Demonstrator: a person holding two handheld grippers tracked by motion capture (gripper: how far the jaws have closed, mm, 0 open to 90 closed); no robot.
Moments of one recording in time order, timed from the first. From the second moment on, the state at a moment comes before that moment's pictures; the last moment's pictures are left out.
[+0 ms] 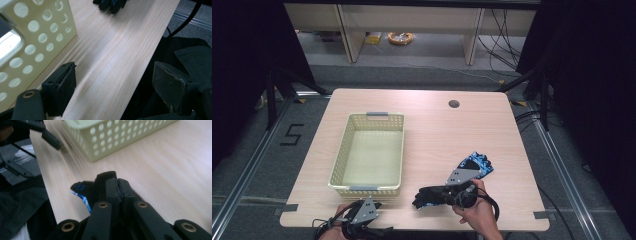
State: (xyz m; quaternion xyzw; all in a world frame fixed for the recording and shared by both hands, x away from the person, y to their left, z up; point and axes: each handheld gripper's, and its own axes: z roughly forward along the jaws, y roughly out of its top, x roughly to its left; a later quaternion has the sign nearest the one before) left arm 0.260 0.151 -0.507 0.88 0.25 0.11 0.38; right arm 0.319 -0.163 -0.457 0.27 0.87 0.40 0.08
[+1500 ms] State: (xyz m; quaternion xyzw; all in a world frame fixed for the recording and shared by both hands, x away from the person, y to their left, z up) left arm 0.261 0.150 -0.509 0.89 0.25 0.11 0.38; right arm 0.357 -0.280 -0.469 0.55 0.73 0.35 0.18
